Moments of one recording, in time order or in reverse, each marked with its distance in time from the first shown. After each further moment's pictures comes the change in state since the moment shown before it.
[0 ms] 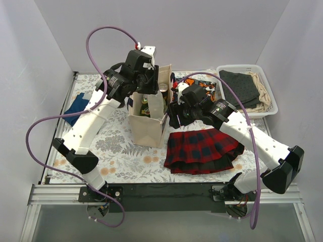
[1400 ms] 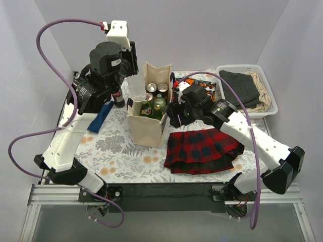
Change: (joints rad) left arm -0.002 -0.159 0.066 0.253 -0.313 0.209; right arm -0.004 -0.003 0.000 0.000 0.022 0.000
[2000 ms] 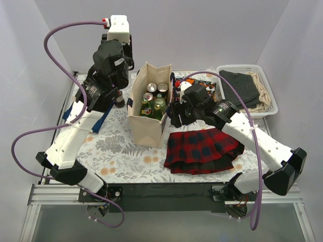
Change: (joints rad) left arm 0.004 -0.006 -0.118 0.306 -0.277 0.263; right arm -0.005 -0.016 -0.002 0.000 0.000 -0.001
